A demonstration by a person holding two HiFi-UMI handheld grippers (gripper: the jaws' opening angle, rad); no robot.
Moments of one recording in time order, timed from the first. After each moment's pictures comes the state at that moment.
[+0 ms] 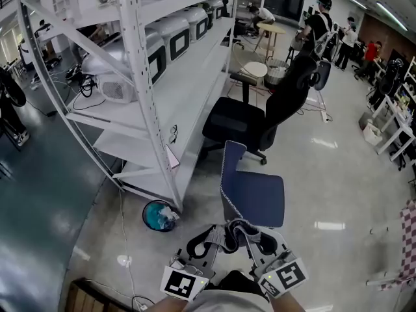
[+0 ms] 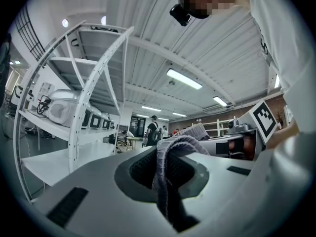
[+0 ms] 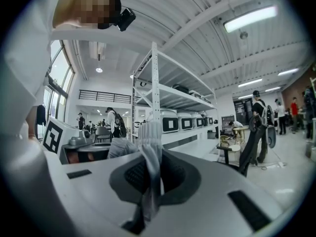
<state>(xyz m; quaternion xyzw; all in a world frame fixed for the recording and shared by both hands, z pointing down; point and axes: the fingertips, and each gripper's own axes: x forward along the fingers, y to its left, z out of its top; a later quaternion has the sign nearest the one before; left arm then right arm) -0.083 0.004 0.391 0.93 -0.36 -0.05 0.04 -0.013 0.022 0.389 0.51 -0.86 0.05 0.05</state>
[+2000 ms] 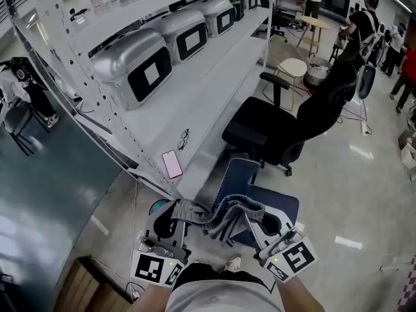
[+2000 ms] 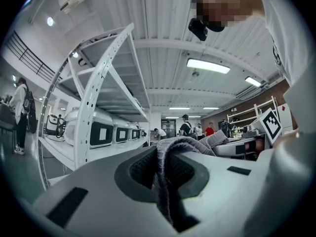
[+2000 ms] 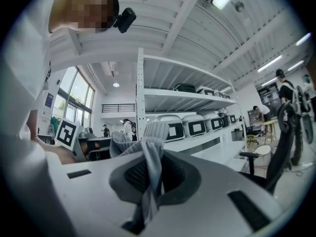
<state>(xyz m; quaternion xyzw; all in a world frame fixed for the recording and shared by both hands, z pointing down) -0.036 -0.181 0.345 0.84 -0.55 -0.02 -0.01 0.110 -0.175 0.367 0.37 -0.93 0.06 0.00</state>
